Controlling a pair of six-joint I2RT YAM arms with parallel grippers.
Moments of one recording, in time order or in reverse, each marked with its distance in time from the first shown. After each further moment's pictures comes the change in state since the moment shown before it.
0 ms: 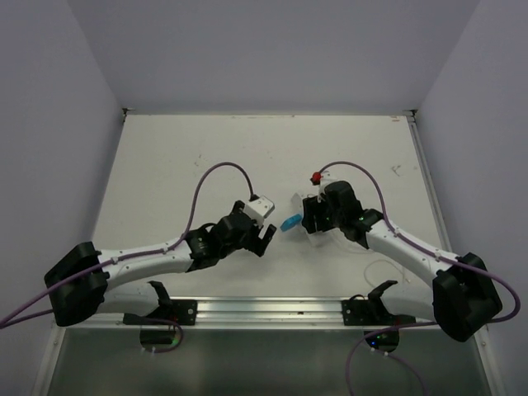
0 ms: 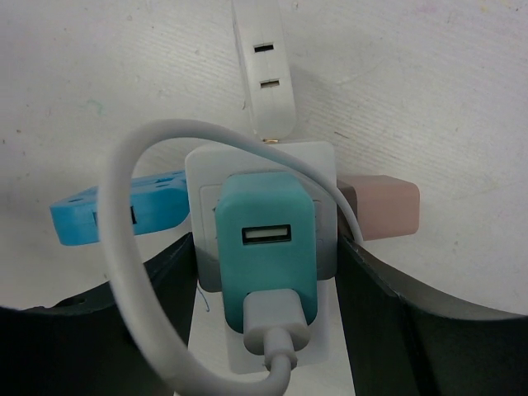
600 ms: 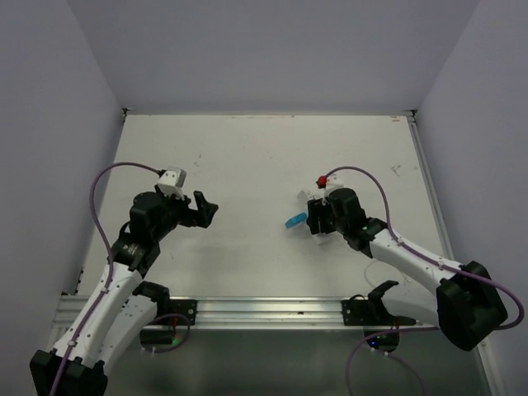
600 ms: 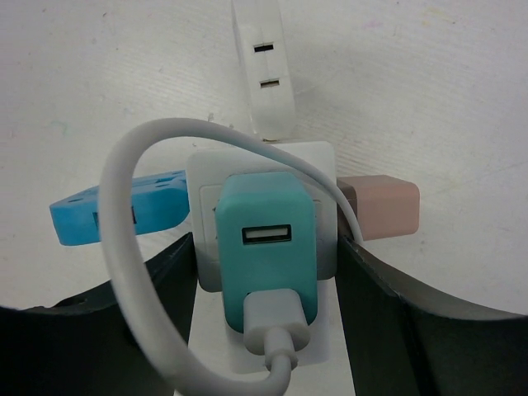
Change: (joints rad) left arm 0.746 -0.553 -0.064 -0.247 0.466 -0.021; right arm 0.000 -0.061 -0.101 0.119 0.105 -0.010
